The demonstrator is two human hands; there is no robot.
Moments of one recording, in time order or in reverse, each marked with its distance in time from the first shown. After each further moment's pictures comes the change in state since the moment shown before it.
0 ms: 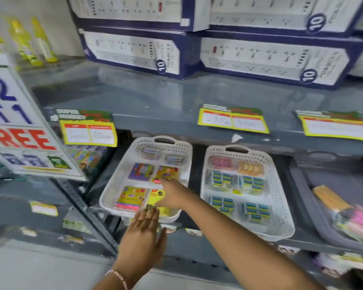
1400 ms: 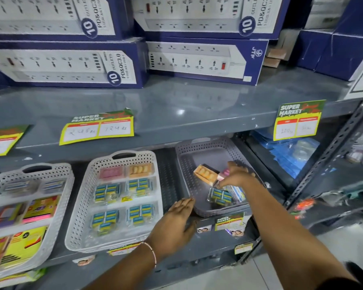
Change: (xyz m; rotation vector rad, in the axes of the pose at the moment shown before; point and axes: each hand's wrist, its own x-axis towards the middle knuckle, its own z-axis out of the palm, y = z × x) left_hand 0.100 0.372 0.043 -0.422 -0.326 0.565; right_hand -0.317 0.424 -0.151 0.251 0.277 0.927
